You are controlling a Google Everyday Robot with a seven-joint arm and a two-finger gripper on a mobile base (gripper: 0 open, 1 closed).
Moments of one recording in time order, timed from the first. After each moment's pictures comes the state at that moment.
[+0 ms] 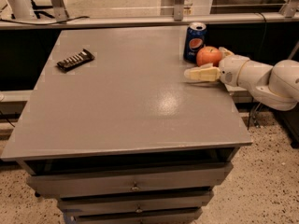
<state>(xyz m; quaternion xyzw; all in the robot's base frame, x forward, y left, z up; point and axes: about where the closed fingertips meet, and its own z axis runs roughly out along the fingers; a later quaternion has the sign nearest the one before) 0.711 -0.184 0.848 -0.29 0.70 0.23 0.61</state>
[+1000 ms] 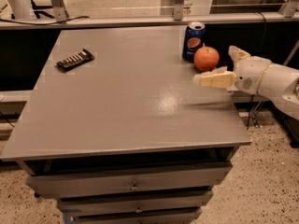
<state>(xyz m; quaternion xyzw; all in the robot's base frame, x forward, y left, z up) 0.627 -0.182 0.895 -0.31 0.68 0.24 0.62</state>
